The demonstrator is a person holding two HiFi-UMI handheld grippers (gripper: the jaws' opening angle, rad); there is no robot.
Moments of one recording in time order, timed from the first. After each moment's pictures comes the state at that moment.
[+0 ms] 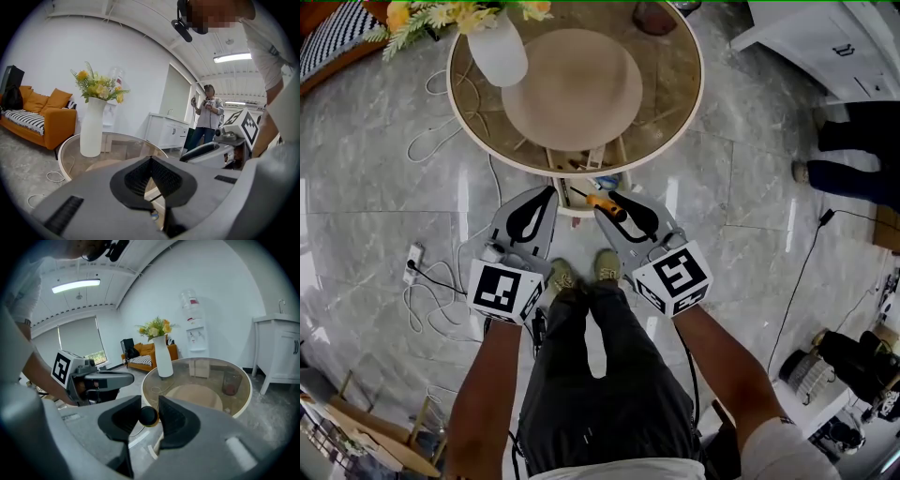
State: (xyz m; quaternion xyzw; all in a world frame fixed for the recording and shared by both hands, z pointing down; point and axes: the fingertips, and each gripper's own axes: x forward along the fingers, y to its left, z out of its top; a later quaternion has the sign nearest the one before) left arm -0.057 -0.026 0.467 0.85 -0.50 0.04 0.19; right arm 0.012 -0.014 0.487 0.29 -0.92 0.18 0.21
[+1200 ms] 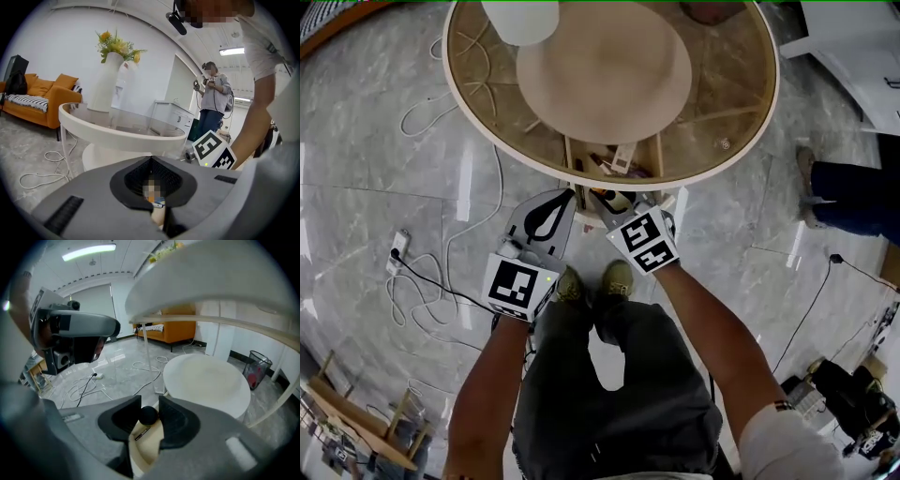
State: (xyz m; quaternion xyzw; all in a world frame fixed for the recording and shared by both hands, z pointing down) left arm -0.068 -0.025 0.653 0.83 -0.50 0.07 0.22; right arm -0.038 -0.030 0.765 0.18 -0.91 0.13 0.36
